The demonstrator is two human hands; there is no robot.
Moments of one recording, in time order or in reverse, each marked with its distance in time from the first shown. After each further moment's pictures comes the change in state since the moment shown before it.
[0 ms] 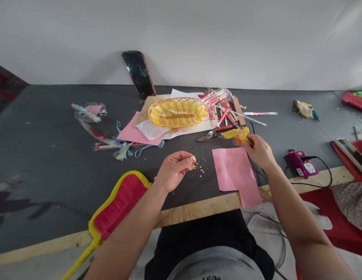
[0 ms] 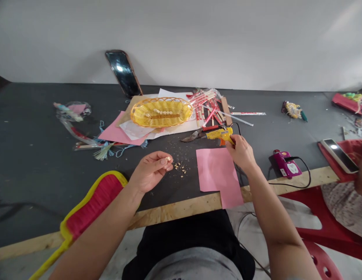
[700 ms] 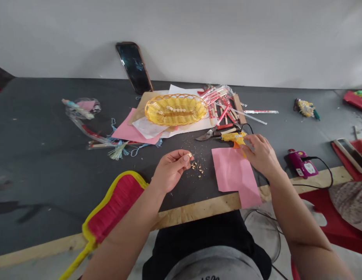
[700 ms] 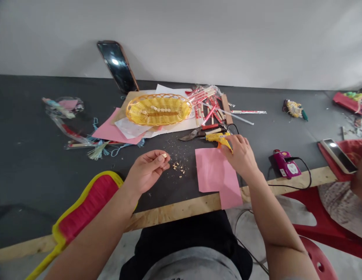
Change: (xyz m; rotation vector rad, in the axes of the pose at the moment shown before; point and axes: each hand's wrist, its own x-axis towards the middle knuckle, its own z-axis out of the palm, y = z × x) left_hand 0.004 -0.001 -0.004 0.010 0.043 0.014; right_hand -0.018 -0.025 -0.020 0.006 0.042 -0.237
